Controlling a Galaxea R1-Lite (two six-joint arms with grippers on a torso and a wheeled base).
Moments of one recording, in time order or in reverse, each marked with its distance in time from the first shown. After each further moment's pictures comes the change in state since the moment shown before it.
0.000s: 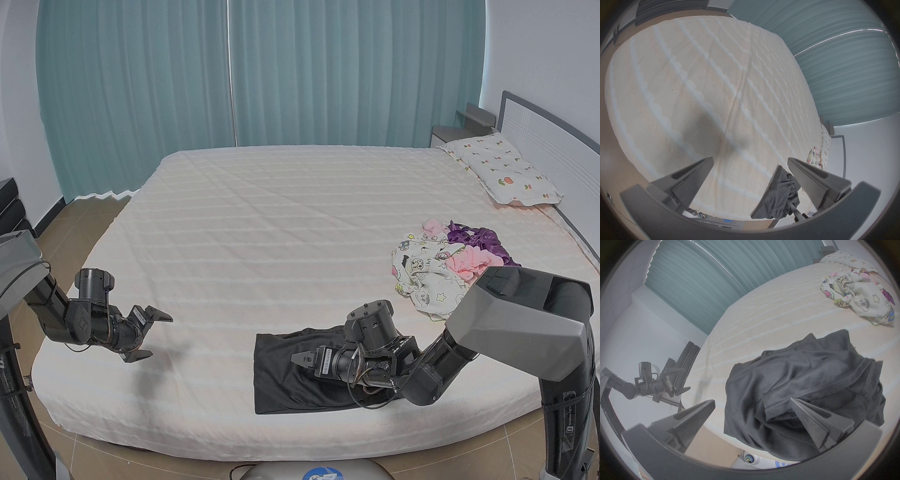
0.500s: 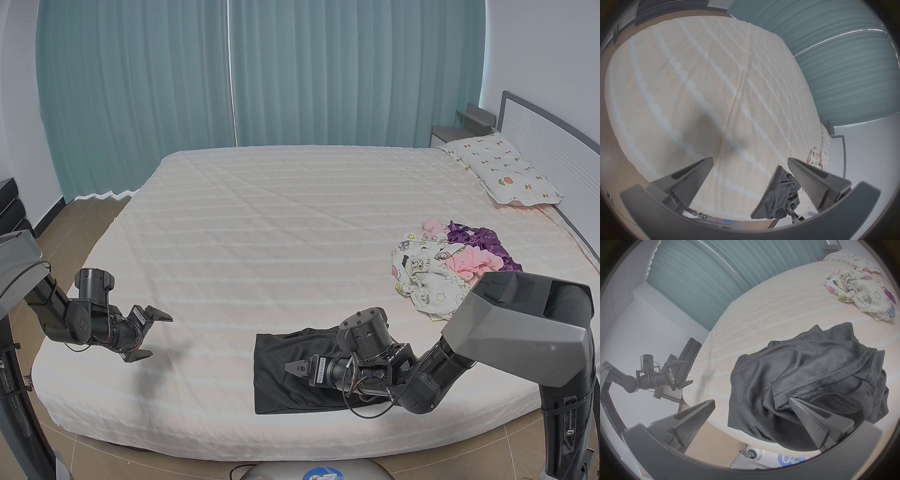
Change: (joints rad) left arm 0.000 0.002 -0.002 0.000 0.000 0.000; right arm 0.028 -0.016 0.032 0.004 -0.007 0.007
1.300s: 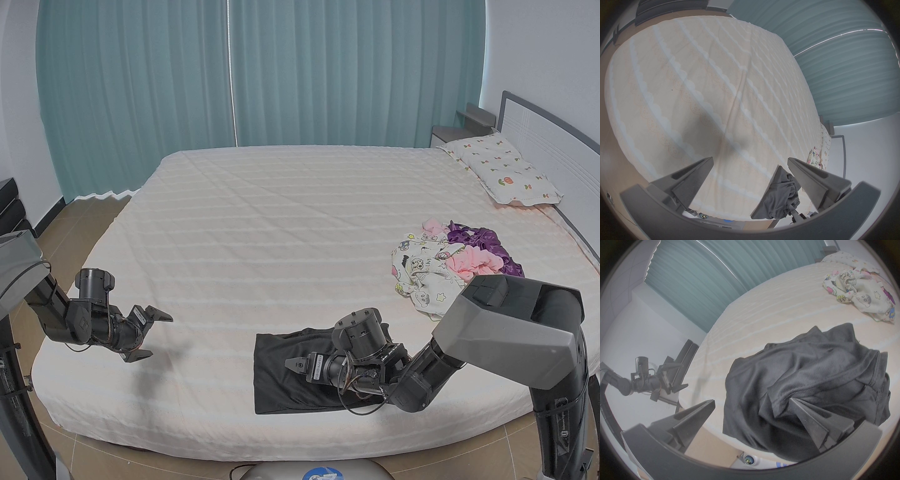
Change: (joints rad) left arm 0.000 0.001 -0.001 0.000 0.000 0.000; right arm -0.008 0.058 -0.080 0.000 -0.079 0.001
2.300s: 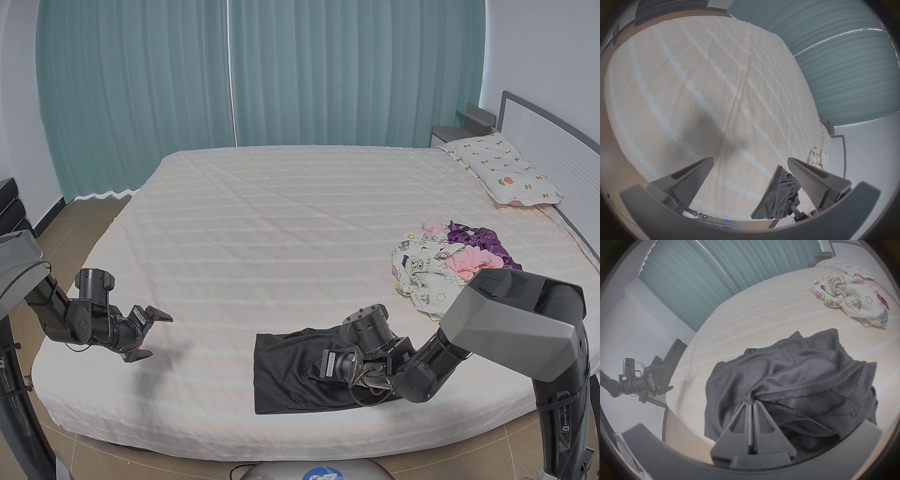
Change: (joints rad) left arm 0.000 0.000 0.000 0.000 0.000 0.003; right arm -0.056 -0.028 0.017 0.106 -0.021 -0.057
